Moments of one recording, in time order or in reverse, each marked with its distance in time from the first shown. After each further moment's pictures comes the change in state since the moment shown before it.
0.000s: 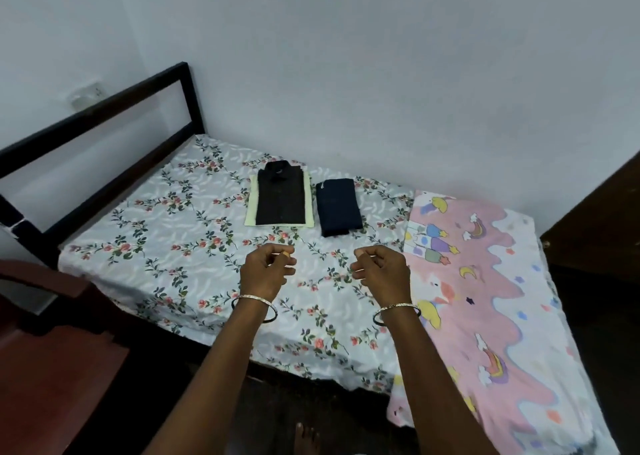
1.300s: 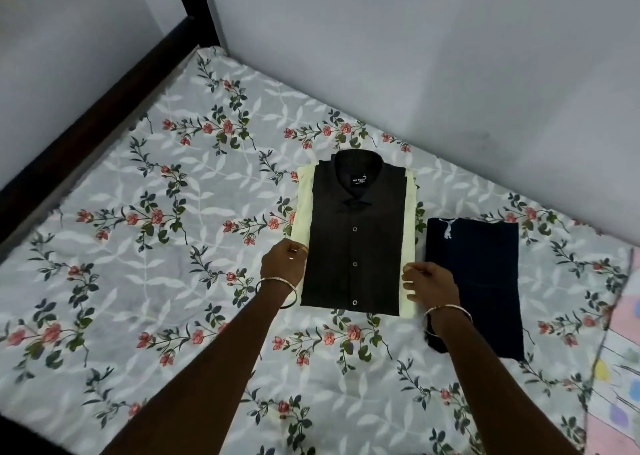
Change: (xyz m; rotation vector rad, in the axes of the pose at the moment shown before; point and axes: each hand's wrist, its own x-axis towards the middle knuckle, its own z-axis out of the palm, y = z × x) left_hand 0.689 -0.219 -0.004 0.480 0.061 -0.417; right_hand 0.593 0.210 0.355 -0.305 -0.135 0.561
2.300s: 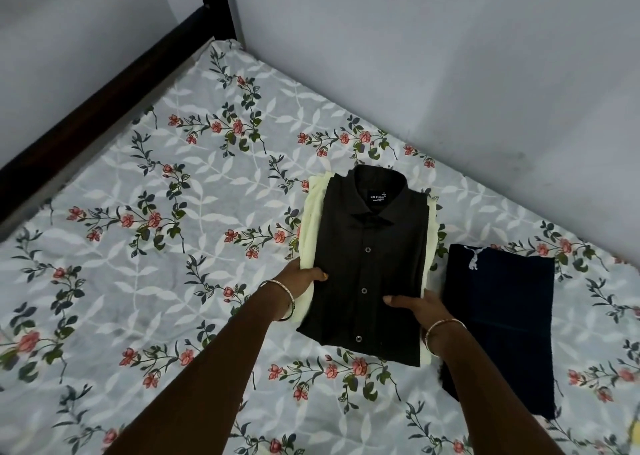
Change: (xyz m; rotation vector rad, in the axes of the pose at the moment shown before) left_hand 0.041 -0.002 0.011 -0.339 -0.348 -0.280; right_hand 0.048 0.006 0.034 0.099 -0.284 0.196
